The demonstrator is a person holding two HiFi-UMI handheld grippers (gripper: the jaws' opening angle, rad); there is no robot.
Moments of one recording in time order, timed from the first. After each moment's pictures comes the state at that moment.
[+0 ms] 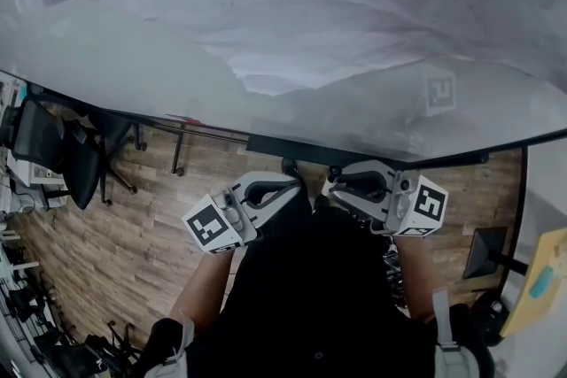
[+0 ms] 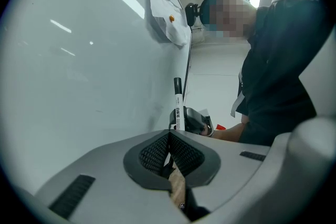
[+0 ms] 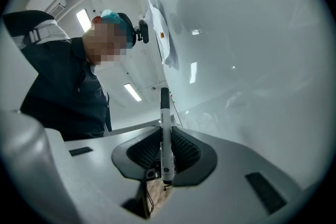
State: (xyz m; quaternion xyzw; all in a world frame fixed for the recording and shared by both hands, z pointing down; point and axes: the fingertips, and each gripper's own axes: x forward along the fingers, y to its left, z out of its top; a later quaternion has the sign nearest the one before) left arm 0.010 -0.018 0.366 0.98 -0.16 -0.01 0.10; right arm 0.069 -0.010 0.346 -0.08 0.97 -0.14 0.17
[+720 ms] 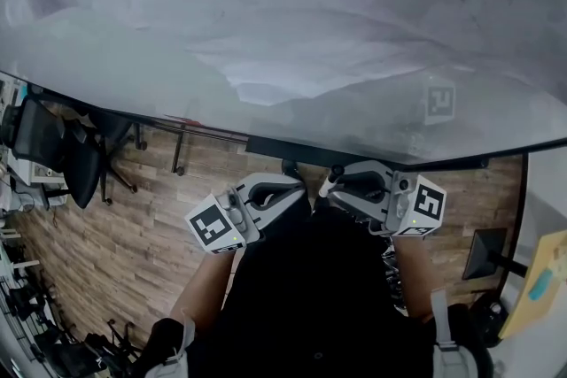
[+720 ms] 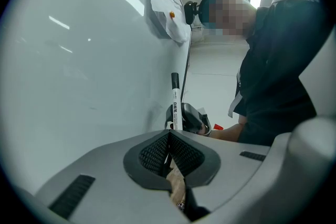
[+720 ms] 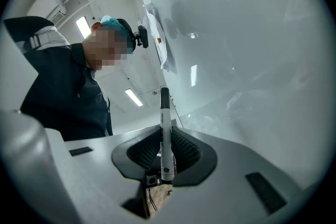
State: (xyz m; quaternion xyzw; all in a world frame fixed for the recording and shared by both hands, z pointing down) left arm 0.017 -0.013 0.368 0.98 -0.14 -0.01 0.10; right arm 0.068 -0.012 0.340 -0.07 0.97 -0.15 0.20
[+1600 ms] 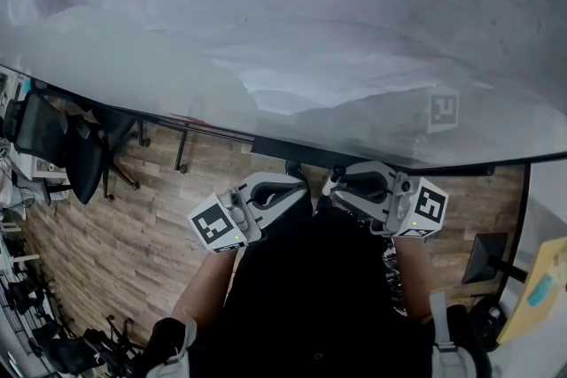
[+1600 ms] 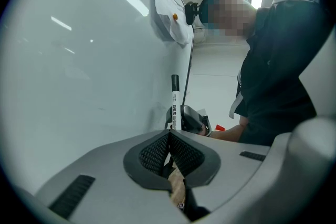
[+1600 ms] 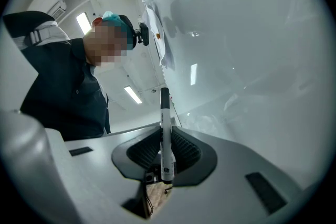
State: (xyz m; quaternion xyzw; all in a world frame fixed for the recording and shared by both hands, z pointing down) left arm 0.016 -0.016 0.367 0.98 -0.15 -0.01 0.11; right arm 0.067 -0.014 0.344 -0.07 0.97 -0.14 0.19
